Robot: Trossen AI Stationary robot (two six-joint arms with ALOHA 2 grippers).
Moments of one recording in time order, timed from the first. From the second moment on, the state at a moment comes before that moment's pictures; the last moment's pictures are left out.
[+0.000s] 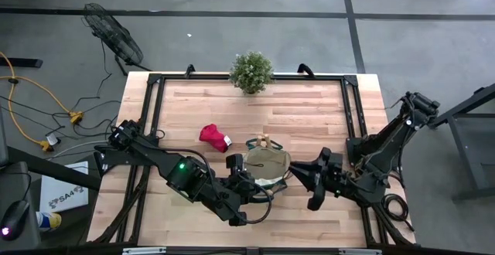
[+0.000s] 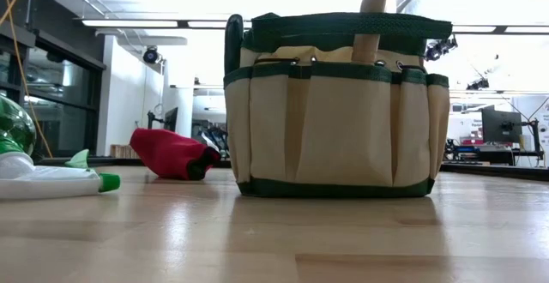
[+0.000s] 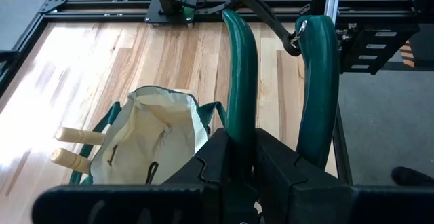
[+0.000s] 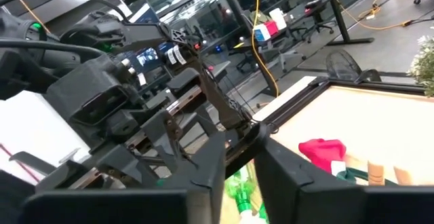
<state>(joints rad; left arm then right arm) -0.56 1.90 2.11 -0.97 -0.53 -0.42 0.84 1.32 1.02 0.30 1.19 0.58</state>
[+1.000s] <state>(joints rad) -0.56 1.90 2.11 -0.97 -0.52 -0.42 0.84 1.32 1.02 0.30 1.12 0.57</state>
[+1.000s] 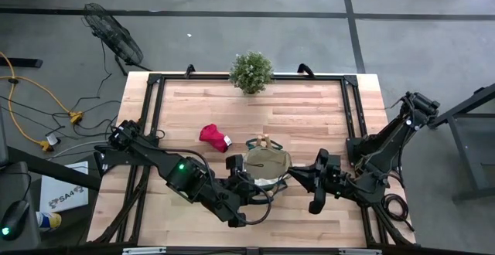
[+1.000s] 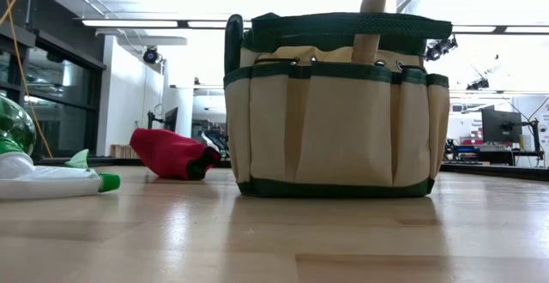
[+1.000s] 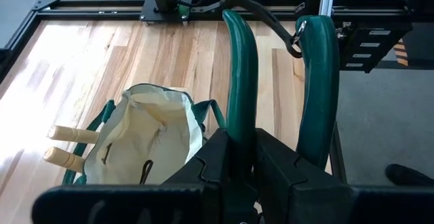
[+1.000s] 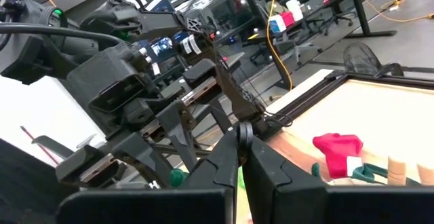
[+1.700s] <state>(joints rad) -0.56 1.90 2.11 -0.97 -0.54 -0.42 0.74 1.33 1.02 0.36 0.72 0.50</state>
